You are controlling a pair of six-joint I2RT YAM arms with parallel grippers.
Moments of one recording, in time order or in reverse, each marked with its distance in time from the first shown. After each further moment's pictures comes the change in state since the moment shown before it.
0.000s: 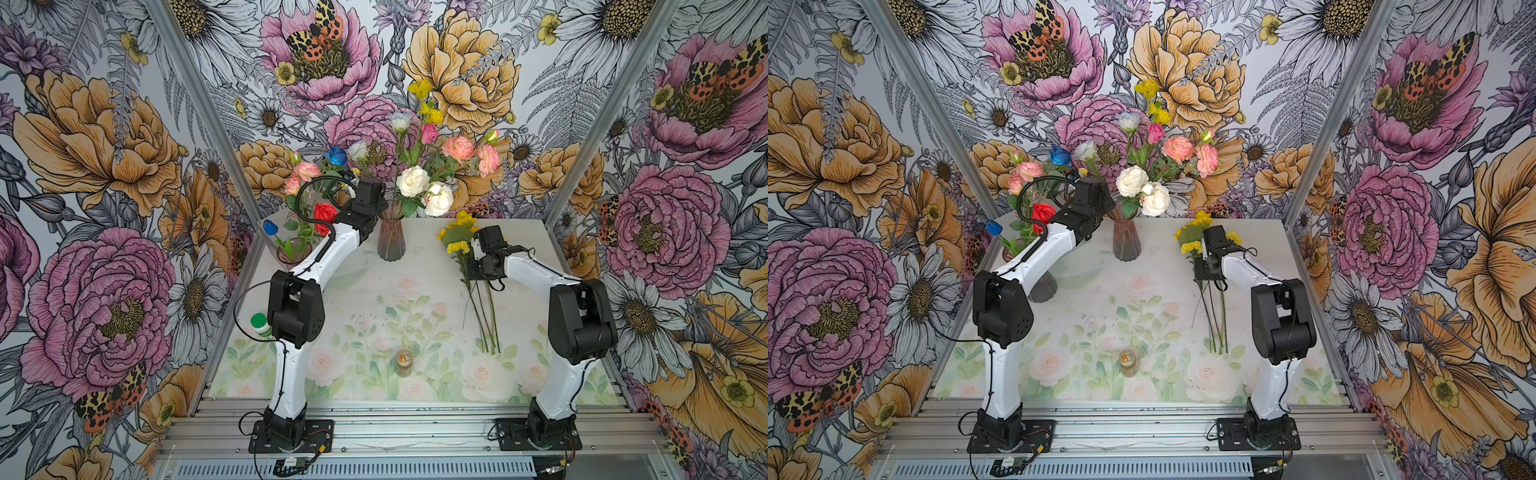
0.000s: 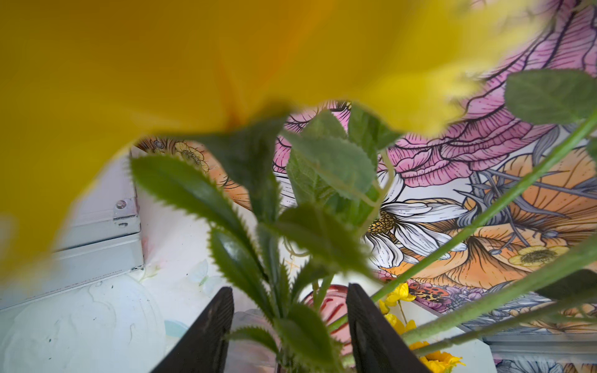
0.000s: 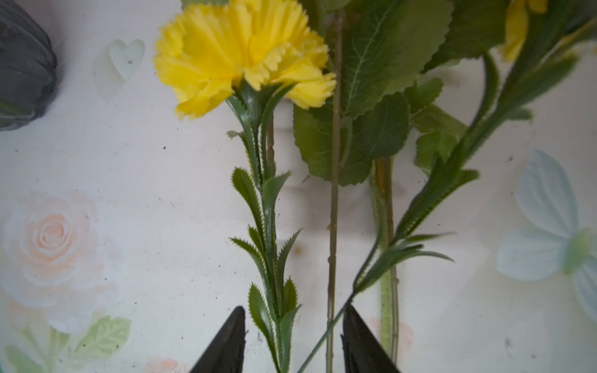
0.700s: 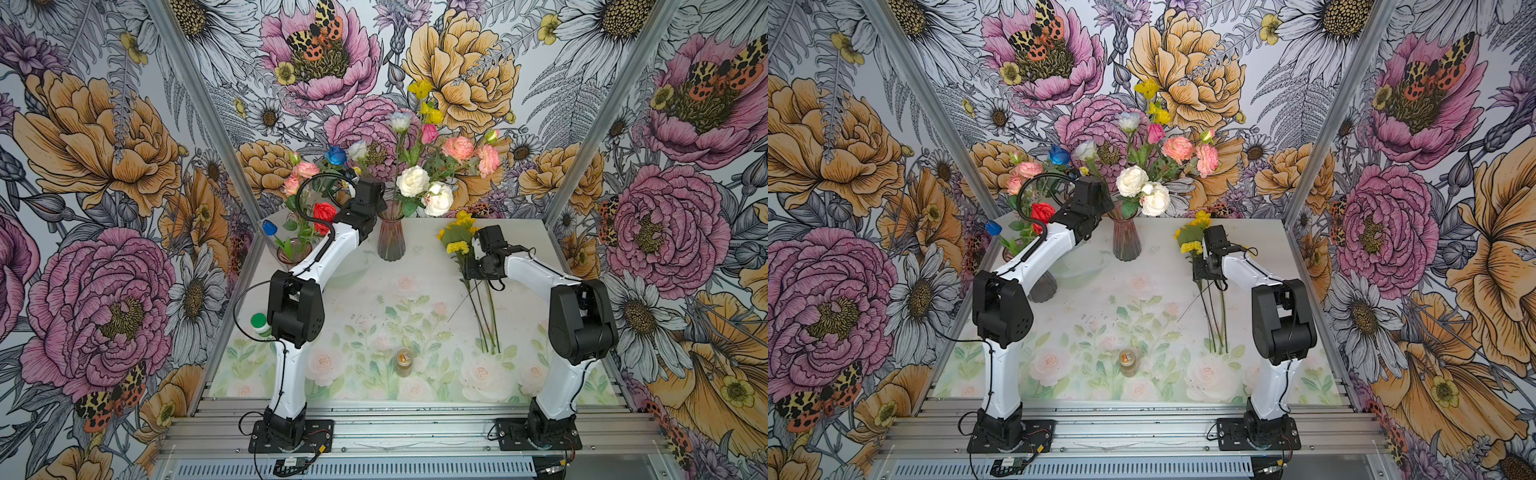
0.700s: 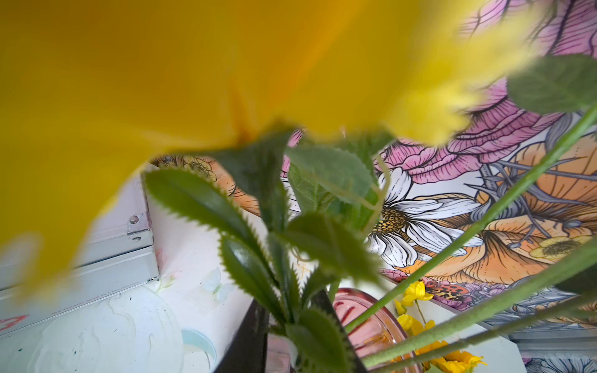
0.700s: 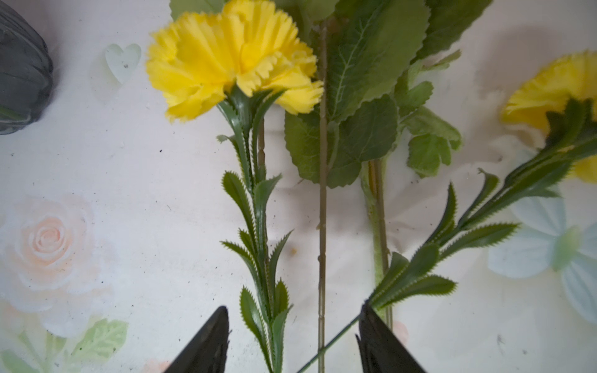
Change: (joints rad) left arm 0.002 0.000 0.005 0.000 -0.015 0.070; right arm 0.000 -0.005 0.000 0.000 0.009 -0.002
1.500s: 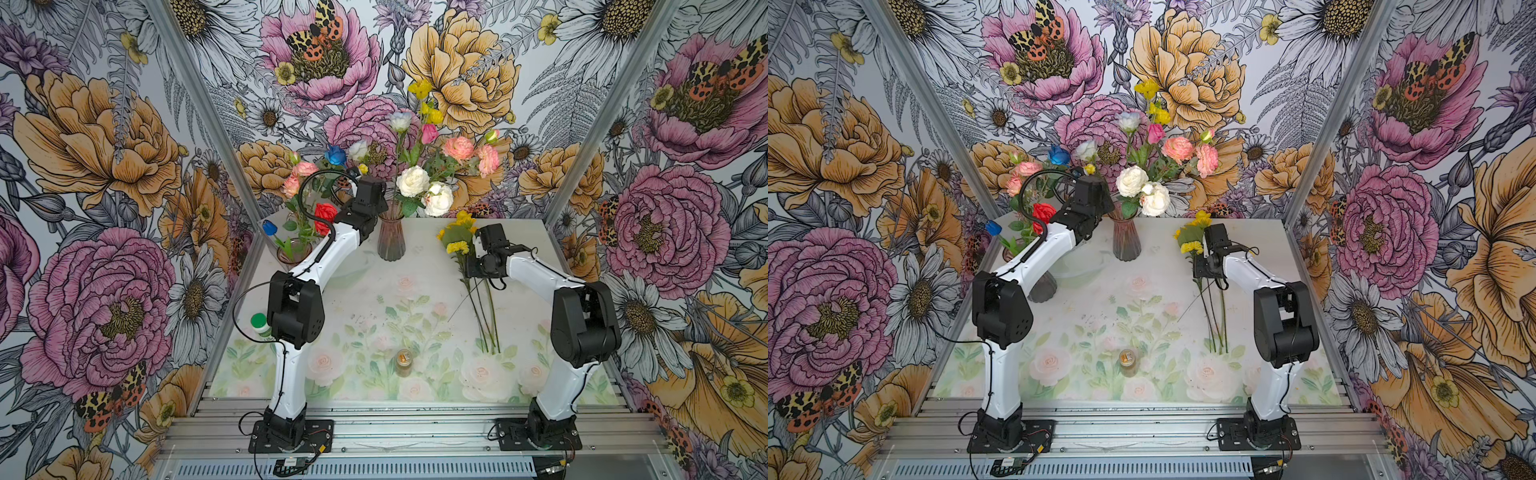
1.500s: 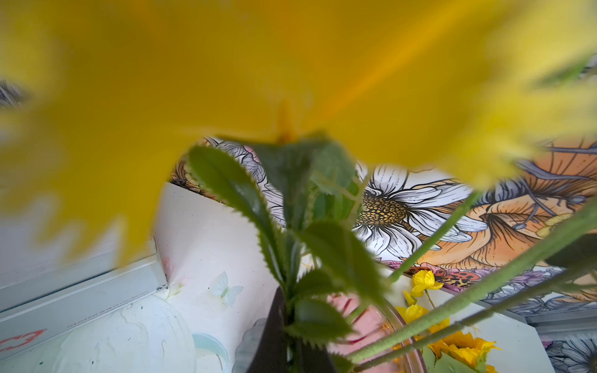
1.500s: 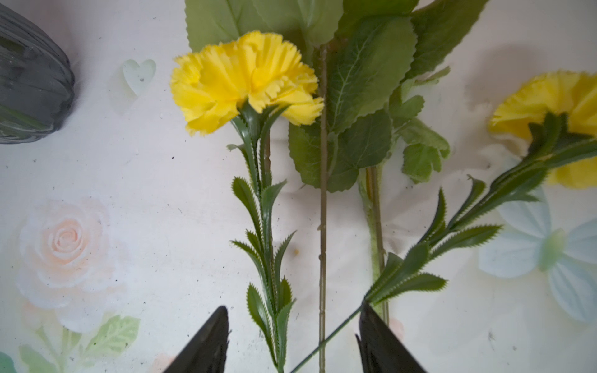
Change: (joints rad) left arm -0.017 -0.012 0.000 -0.001 -0.001 0.102; right arm 0.000 -0.027 0.000 0.000 -0.005 0.000
